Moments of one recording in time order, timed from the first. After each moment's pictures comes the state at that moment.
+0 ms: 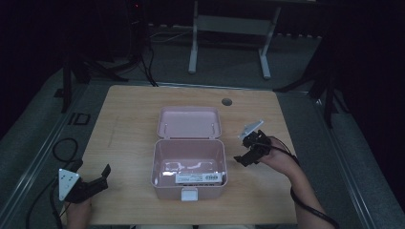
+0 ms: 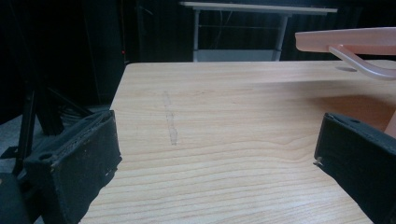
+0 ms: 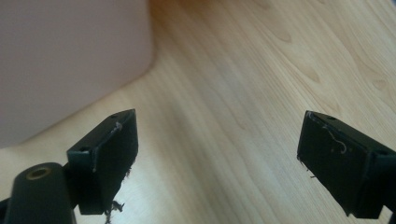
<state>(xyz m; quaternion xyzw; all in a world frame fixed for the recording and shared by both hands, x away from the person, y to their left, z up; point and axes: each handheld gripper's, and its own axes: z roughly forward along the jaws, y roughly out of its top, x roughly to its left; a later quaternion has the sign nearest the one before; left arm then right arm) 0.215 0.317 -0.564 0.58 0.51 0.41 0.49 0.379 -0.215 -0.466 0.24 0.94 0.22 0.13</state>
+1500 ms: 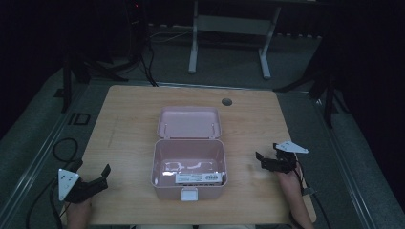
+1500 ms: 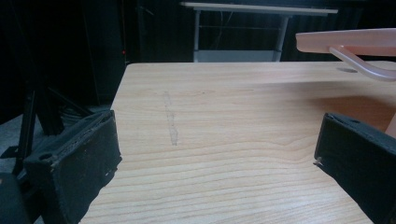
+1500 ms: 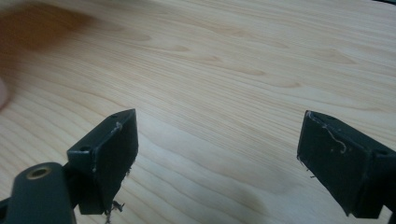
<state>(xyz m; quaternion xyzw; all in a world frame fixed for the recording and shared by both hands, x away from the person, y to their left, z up) 0.215 0.317 -0.564 0.57 0.51 0.41 0.50 0.354 -0.319 -0.542 0.44 0.76 0.41 0.25</state>
